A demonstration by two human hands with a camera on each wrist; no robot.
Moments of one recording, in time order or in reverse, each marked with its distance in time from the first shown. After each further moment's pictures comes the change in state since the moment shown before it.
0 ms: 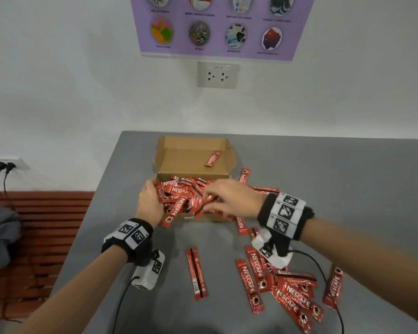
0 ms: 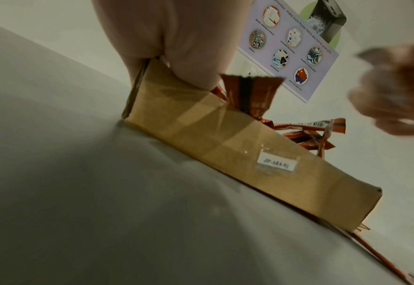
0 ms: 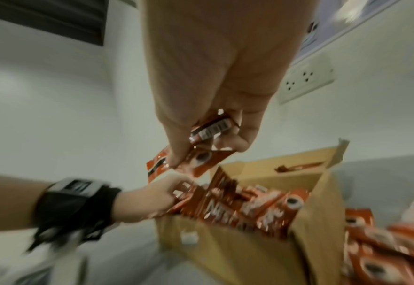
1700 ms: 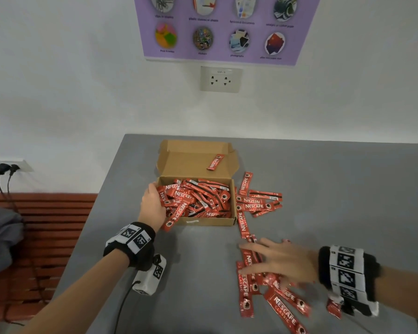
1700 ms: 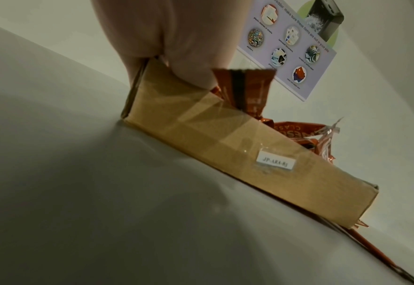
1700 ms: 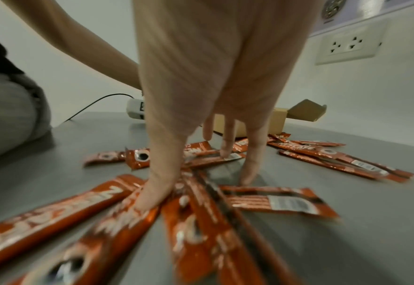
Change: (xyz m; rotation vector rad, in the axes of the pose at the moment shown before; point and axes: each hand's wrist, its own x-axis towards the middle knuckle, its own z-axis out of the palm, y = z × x) left_hand 0.000 -0.001 0.001 0.029 0.006 0.015; right_hand -0.116 0.037 0.046 -0.385 -0.571 -0.164
